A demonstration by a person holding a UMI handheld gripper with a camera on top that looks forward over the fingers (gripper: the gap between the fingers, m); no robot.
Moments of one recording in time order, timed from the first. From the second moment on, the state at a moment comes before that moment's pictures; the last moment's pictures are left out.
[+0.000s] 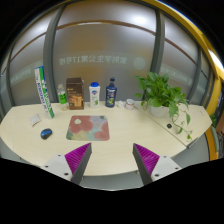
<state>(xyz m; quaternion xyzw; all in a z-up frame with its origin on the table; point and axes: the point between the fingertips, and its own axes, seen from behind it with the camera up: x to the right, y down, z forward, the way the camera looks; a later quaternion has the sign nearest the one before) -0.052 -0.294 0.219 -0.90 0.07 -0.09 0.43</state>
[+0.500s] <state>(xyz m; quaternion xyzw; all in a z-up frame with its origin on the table) -0.228 -0.292 0.089 -0.92 0.05 -0.04 0.38</state>
